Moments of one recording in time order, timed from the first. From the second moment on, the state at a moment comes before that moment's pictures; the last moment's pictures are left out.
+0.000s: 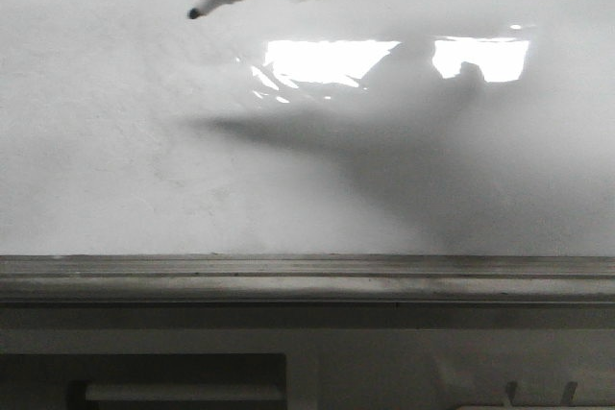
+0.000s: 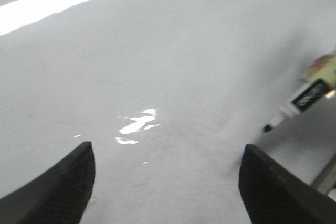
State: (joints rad) left arm -0.48 0.67 -0.63 -0.41 0.33 0.54; right arm 0.50 1.03 -0.81 1.03 0.59 -0.87
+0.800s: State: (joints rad) left arm -0.27 0.55 -0.52 -0.53 0.33 0.54; right arm 0.51 1.02 -0.73 1.06 0.21 -0.87
